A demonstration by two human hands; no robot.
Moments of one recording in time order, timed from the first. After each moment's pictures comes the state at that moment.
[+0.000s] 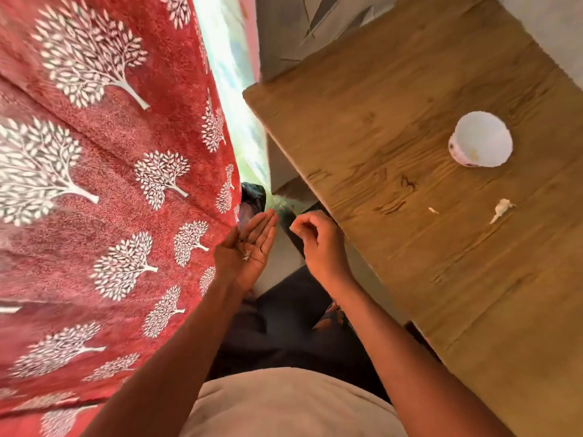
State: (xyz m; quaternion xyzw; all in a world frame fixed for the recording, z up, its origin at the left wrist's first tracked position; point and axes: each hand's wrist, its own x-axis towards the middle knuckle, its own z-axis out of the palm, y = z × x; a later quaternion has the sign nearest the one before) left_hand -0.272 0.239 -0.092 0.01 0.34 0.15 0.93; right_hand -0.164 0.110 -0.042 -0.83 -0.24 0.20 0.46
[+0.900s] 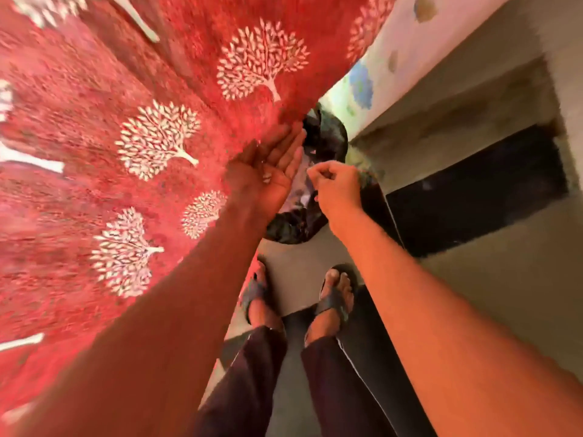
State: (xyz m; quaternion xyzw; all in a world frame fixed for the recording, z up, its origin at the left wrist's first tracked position) left_hand -0.219 0.457 -0.579 -0.02 0.42 0.23 0.88; right_hand -0.137 0.359 -0.603 -0.82 -0.05 0.38 0.43
